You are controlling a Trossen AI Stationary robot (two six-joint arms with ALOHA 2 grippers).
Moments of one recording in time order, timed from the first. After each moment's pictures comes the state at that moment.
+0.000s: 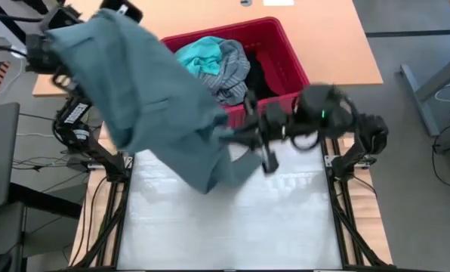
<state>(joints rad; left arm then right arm) 0.24 1.54 2.29 0.48 0.53 -0.56 0.24 1.66 2.18 -0.32 -0.03 -0.01</state>
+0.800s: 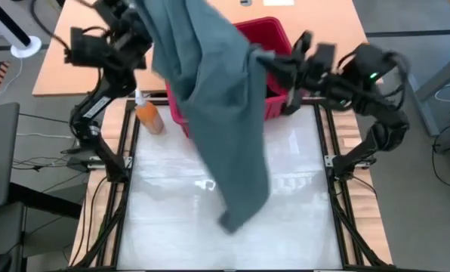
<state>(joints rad) 0.39 1.67 2.29 0.51 0.27 -0.79 -0.01 1.46 2.18 -0.30 0.21 -0.18</state>
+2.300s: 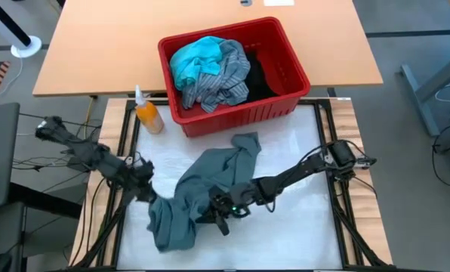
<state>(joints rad) -0.55 0.59 0.54 -0.26 0.02 -1.12 0.33 2.00 1.31 0.55 -0.12 0.75</state>
